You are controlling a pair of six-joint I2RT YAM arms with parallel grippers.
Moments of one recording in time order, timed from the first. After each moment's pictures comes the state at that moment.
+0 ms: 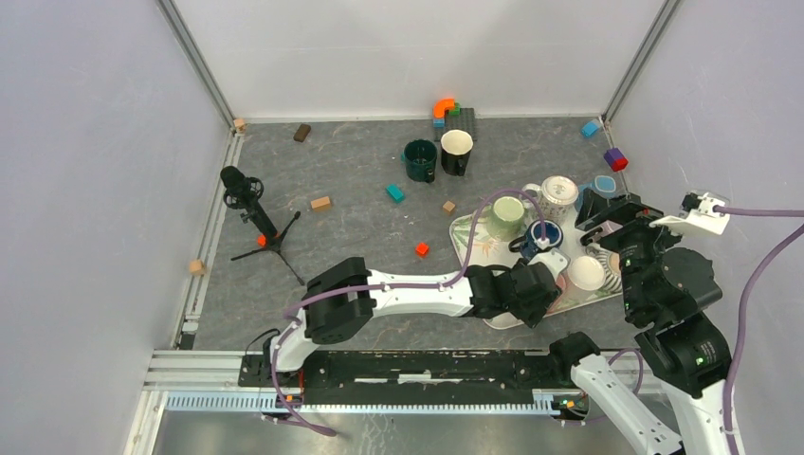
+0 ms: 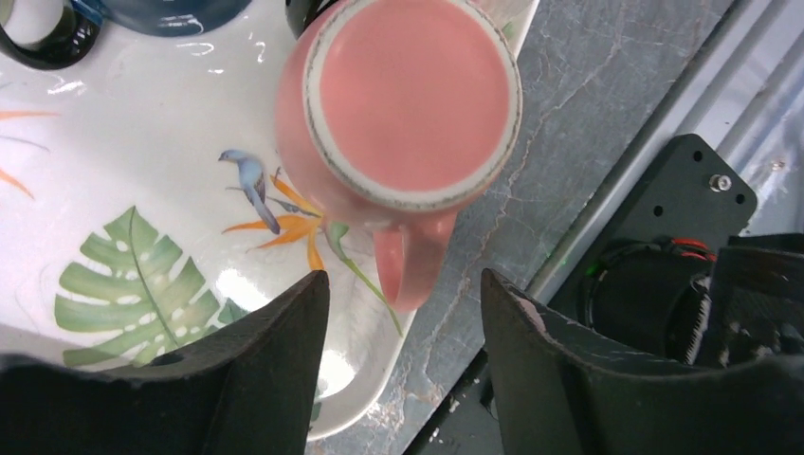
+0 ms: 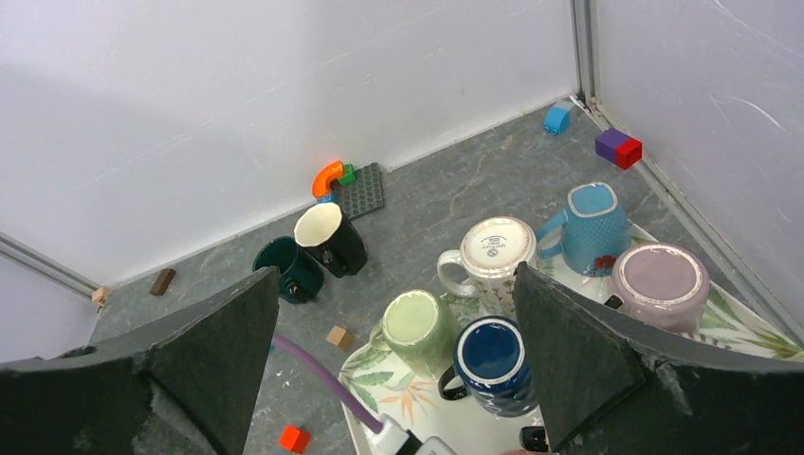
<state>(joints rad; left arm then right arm) -1.38 2.11 1.67 -0.30 -0.22 -0.45 0.39 0.49 1.10 -0.61 0.55 0.40</state>
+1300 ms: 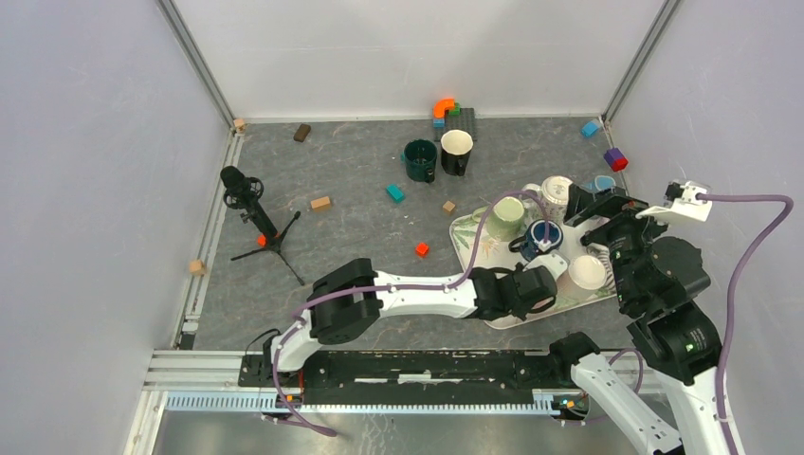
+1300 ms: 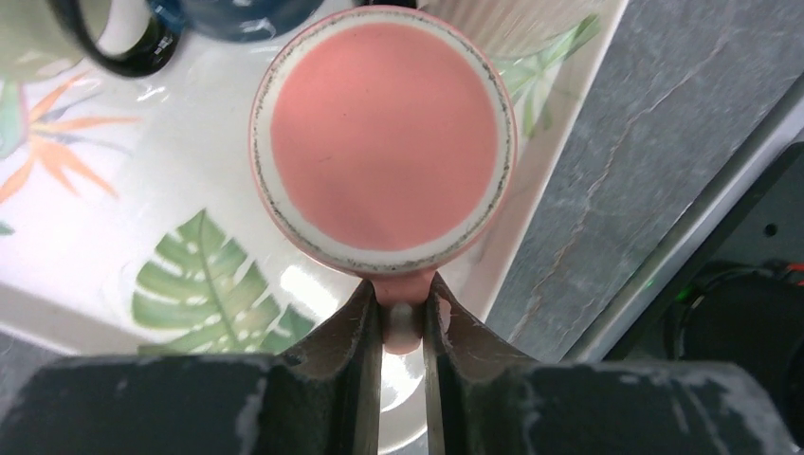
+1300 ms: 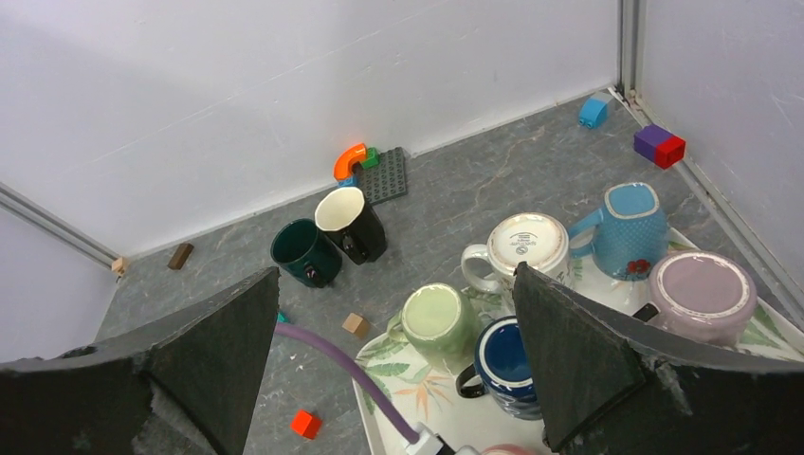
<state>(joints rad) -1.38 2.19 1.74 -0.34 -0.33 -0.38 0.39 0.53 1.09 -0.56 0.47 0.39</state>
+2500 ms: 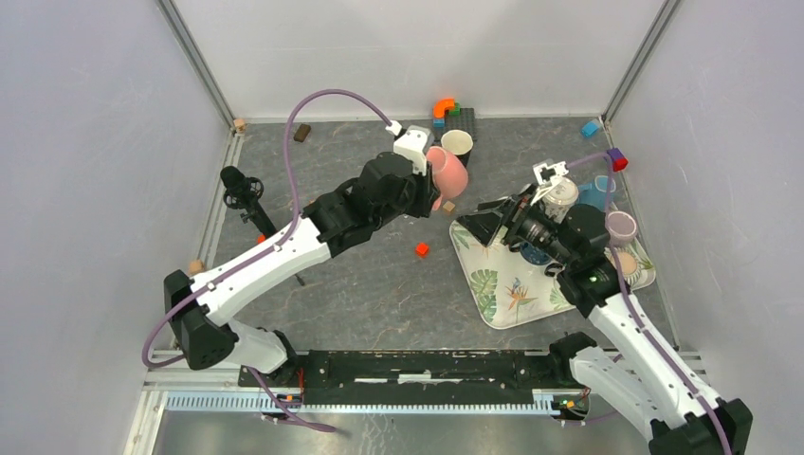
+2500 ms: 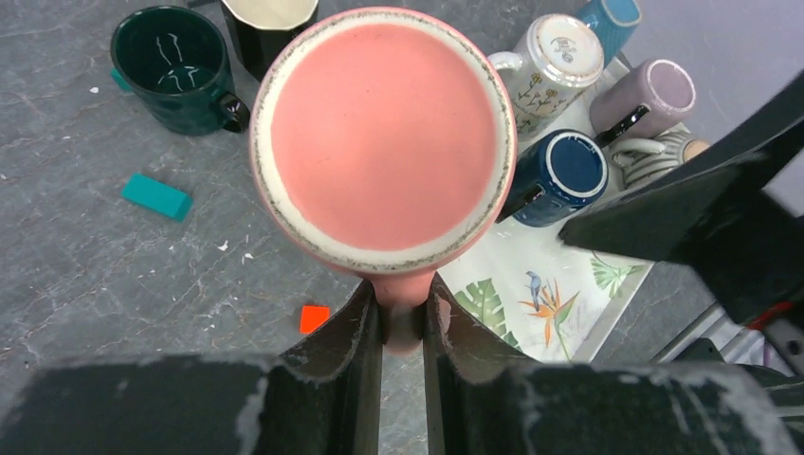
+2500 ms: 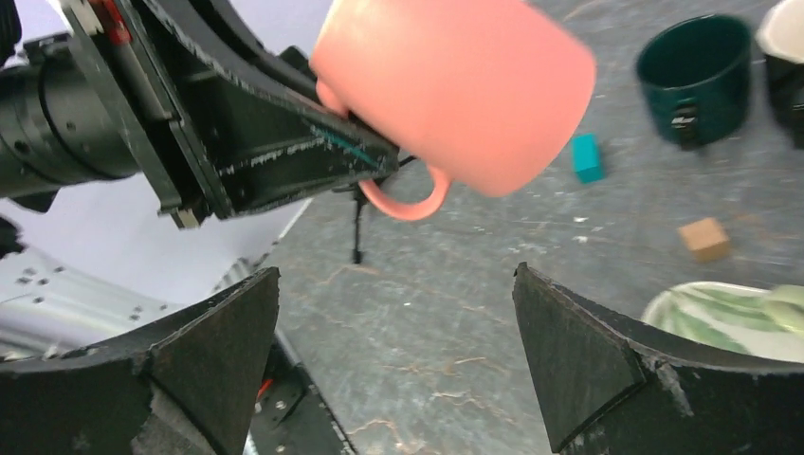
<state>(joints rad) -0.94 1.42 1.39 -0.39 -0.26 -0.38 0.39 0.77 0.68 0.07 -0.43 0.57</state>
